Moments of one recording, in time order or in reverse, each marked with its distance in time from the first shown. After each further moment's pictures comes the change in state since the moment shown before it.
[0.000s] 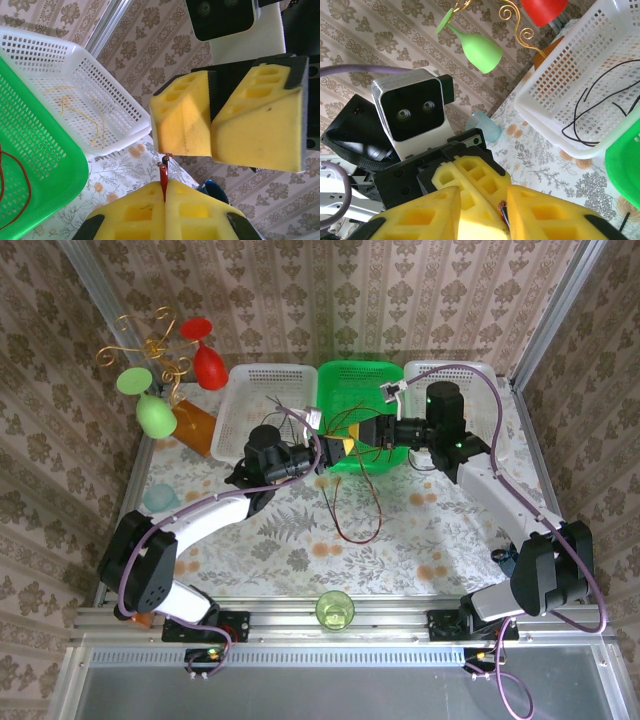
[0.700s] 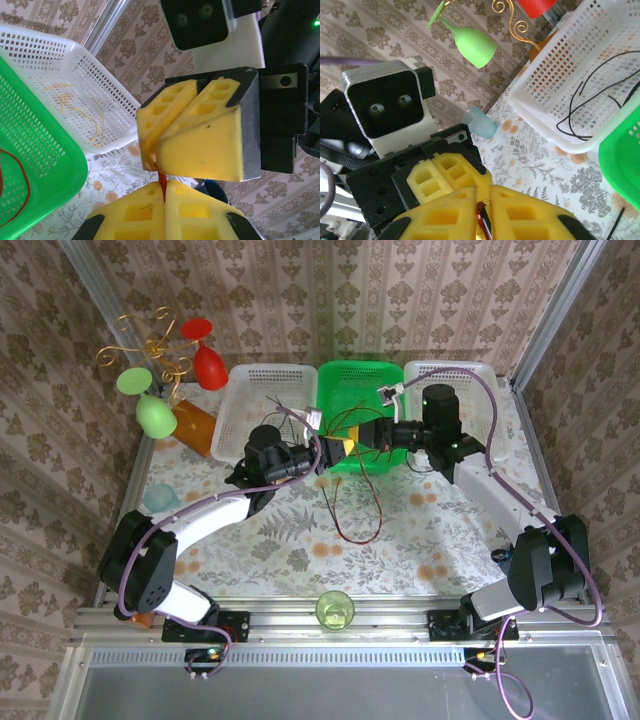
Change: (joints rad) left arm 0.000 0.000 0.000 -0.006 0.007 -0.001; right arm 0.000 0.029 -0.019 0.016 0.000 -0.018
